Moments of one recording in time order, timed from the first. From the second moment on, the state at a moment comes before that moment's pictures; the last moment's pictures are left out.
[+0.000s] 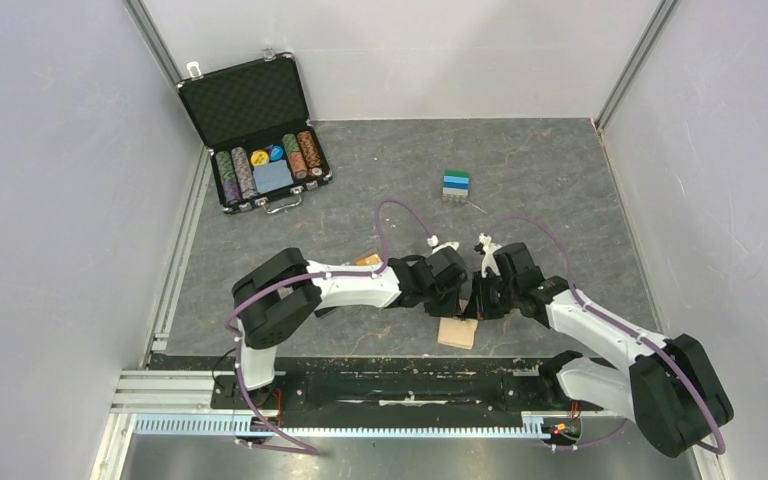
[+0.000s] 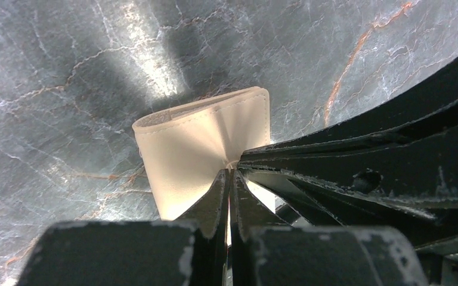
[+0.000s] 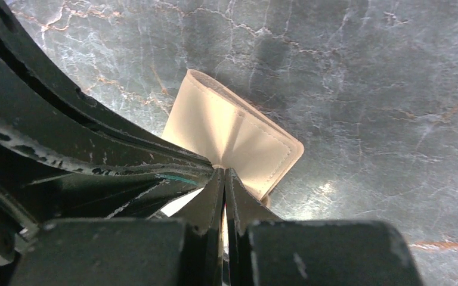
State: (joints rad) left arm -1.12 1.90 1.17 -0.18 0.06 -0.93; right arm 0.47 1.10 0.44 -0.33 -0.33 0.37
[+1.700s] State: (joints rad) left arm -1.19 1.77 1.05 -0.06 -0.02 -0.96; right arm 0.57 0.95 0.51 -0.54 -0.20 0.44
